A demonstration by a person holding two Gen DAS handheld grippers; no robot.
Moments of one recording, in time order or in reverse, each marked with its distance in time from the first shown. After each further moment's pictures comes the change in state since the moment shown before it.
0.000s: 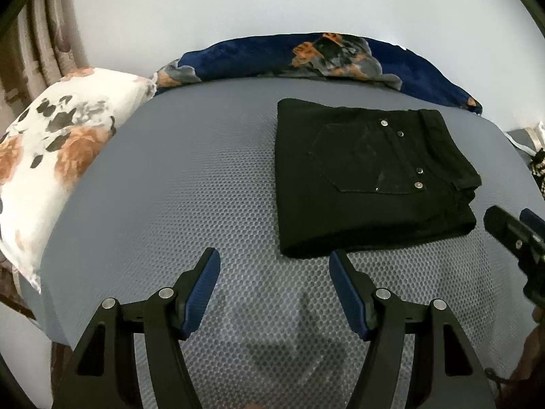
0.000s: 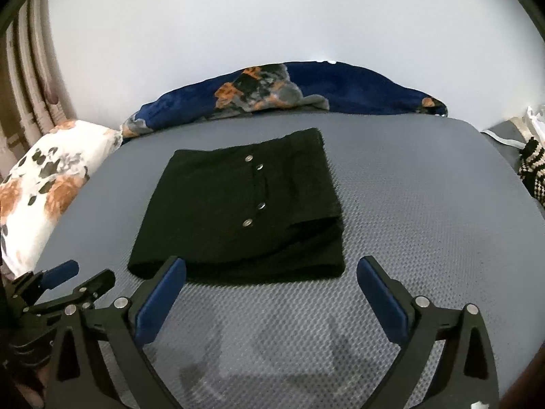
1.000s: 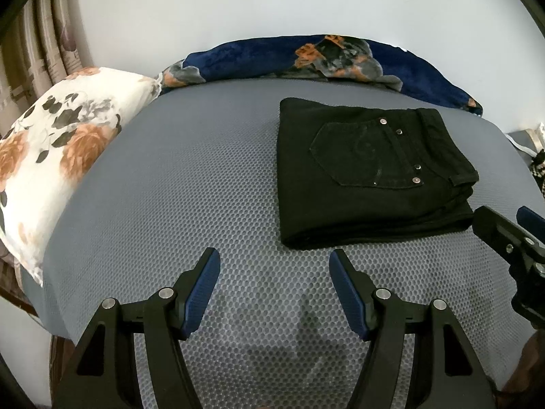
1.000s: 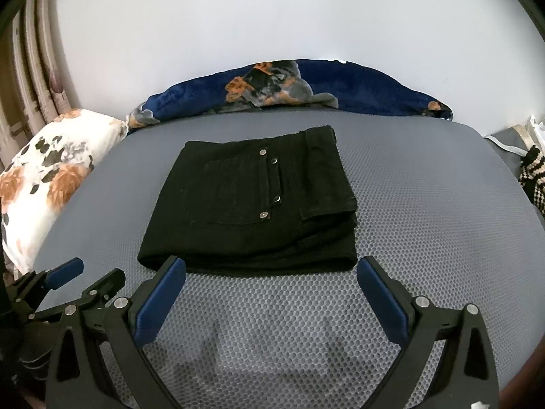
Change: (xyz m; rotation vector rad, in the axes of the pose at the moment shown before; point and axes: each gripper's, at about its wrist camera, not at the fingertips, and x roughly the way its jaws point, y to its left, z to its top) left arm -0.006 -0.002 -0.009 -0.009 -0.007 0.007; right arm -0.005 0.017 -0.004 -0.032 0.019 -0.007
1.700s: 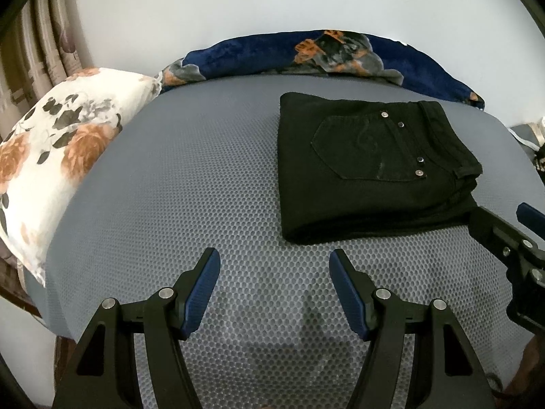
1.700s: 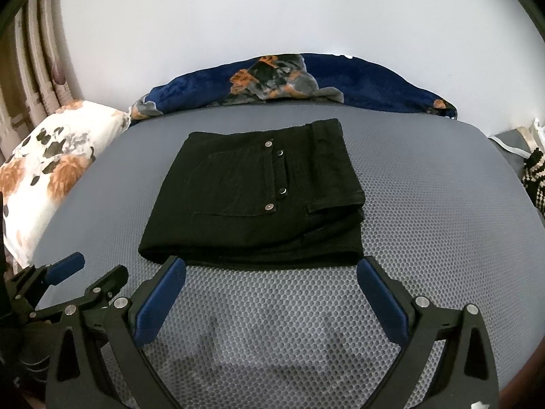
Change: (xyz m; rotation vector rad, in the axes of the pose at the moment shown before) left arm 0.004 -0.004 -0.005 0.013 0.010 0.018; right arm 0.004 0.009 -0.006 -0.019 0.019 -0.001
